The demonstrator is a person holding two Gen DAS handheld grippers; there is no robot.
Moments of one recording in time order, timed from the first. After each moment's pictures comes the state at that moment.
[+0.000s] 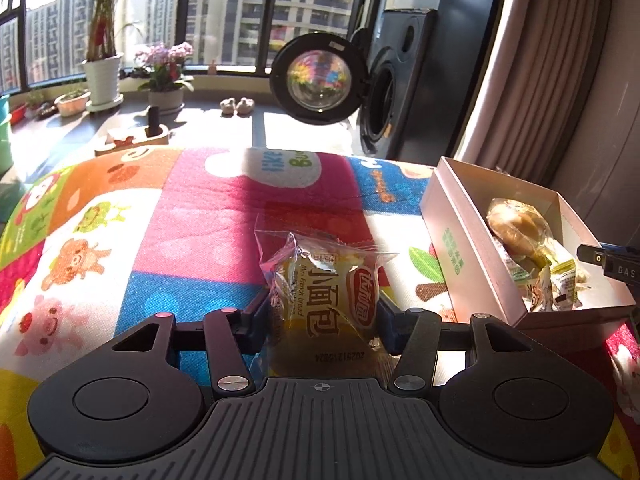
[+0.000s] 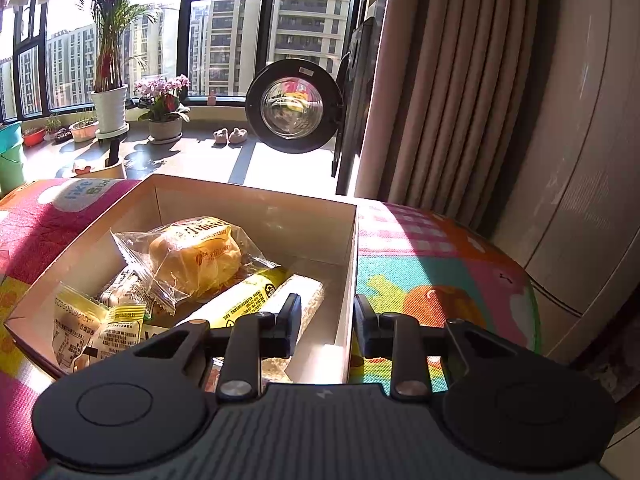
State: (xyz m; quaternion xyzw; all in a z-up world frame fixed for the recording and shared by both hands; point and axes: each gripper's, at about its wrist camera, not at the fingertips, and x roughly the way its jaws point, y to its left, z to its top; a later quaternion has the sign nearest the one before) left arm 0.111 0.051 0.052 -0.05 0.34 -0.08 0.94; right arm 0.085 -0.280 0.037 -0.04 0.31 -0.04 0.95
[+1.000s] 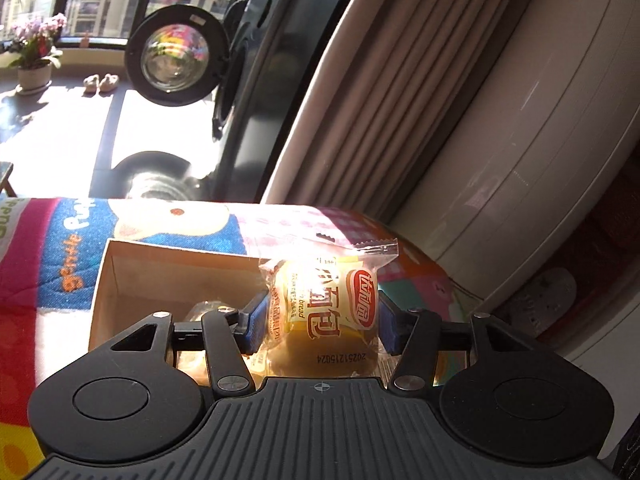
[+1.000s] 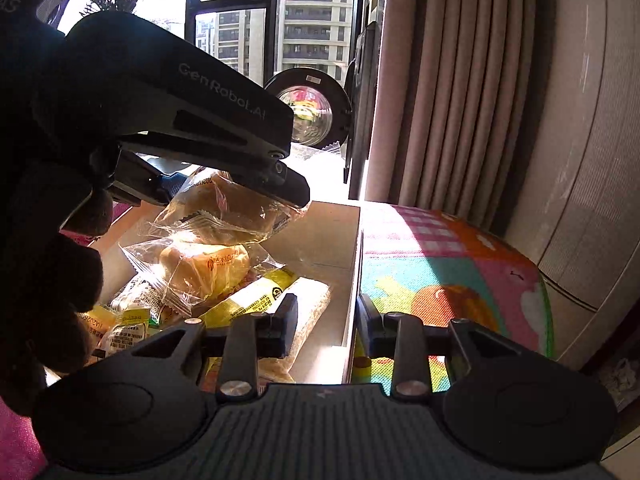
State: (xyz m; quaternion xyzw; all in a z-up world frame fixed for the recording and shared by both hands) left arm 0.232 -0.145 0.075 -0.11 0.38 -0.26 0.88; right arm 0.087 -0.291 0.032 -0.02 0.30 -0.02 0.95
